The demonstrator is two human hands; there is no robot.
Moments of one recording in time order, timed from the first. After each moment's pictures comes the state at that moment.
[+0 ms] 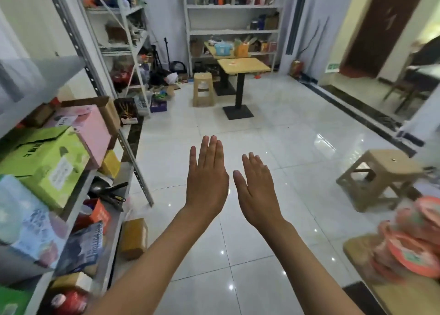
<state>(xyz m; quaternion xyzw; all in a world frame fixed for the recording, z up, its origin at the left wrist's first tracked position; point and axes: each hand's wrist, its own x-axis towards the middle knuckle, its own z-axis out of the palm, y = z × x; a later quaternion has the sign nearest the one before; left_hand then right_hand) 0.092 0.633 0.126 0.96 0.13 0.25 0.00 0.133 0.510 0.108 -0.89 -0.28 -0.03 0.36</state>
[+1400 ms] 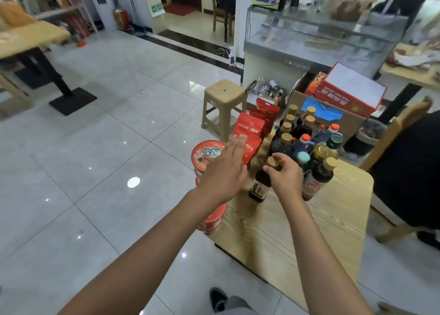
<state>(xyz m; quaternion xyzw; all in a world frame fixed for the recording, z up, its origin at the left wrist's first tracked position) 0.295 0.109 0.080 0.92 -0.30 -0.03 0.25 0.270 -0.067 0.007 -0.84 0.30 -0.15 0.43</state>
